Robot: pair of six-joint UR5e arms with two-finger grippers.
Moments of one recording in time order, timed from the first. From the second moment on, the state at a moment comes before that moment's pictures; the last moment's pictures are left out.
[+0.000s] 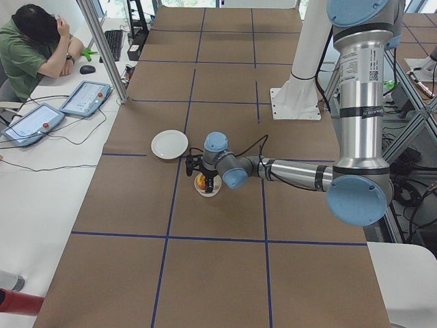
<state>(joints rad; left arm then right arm) -0.90 -1.49 -1.67 -2.30 -2.06 -1.04 1.59 -1.71 1.71 -1.58 2.29 -0.06</state>
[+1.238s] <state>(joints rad) -1.16 -1.45 -1.74 -2.13 -2.18 -0.64 1.59 -1.71 1.71 -1.58 2.30 -0.06</state>
